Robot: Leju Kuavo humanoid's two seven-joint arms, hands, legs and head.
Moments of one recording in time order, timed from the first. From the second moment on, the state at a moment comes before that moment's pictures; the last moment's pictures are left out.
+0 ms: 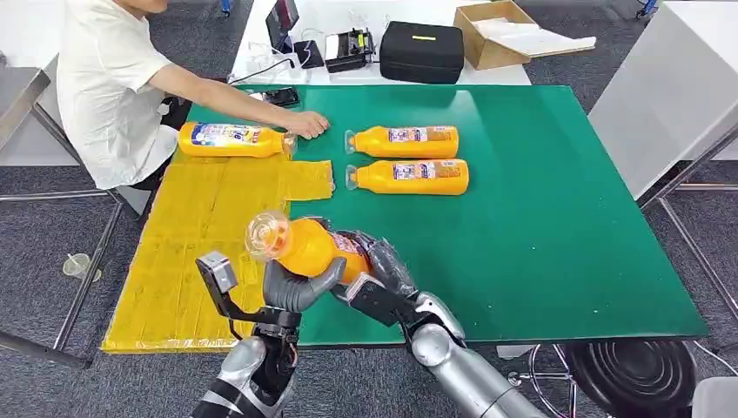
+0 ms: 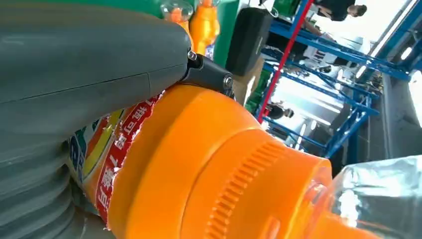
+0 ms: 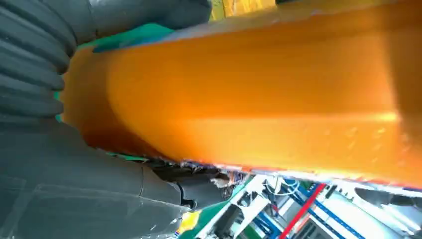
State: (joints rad) left arm -0.24 -0.27 -0.52 -1.16 0.46 -0.03 -0.51; right arm -0.29 -0.01 0.71 -1.15 0.41 -0.04 -0.42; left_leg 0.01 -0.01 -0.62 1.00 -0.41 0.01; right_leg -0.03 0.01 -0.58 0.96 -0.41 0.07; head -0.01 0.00
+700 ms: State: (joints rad) left arm -0.22 -0.27 -0.50 -1.22 0.38 0.06 -0.52; right arm -0.27 -0.01 0.70 -1.15 0.51 -0.20 -0.38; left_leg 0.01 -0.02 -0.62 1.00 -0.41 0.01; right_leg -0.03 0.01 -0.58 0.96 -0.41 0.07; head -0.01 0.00
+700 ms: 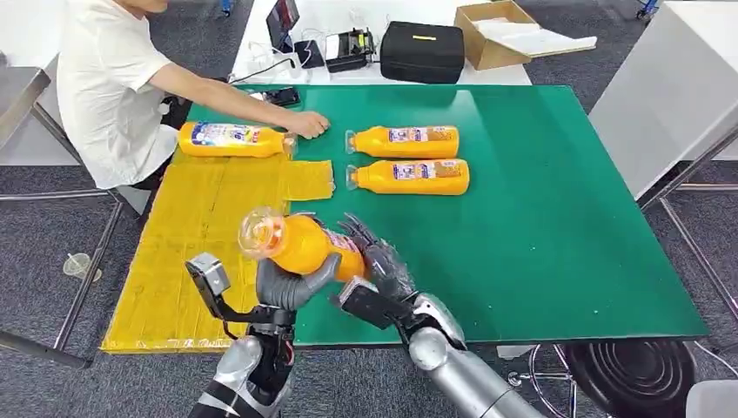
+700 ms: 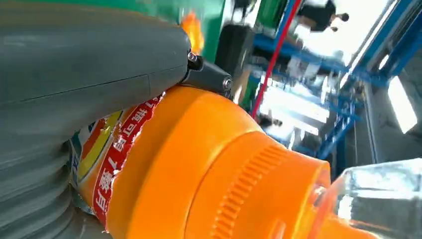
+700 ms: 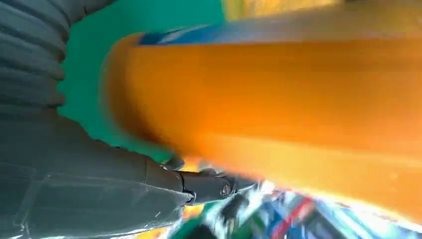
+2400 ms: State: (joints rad) left arm -0.58 -0.11 -0.40 -0.55 -1.18 0.33 -0.06; right arm 0.00 0.11 0.07 -1.25 0.45 -0.61 -0.70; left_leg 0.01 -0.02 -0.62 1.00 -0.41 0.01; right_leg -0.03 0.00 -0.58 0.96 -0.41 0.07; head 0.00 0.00
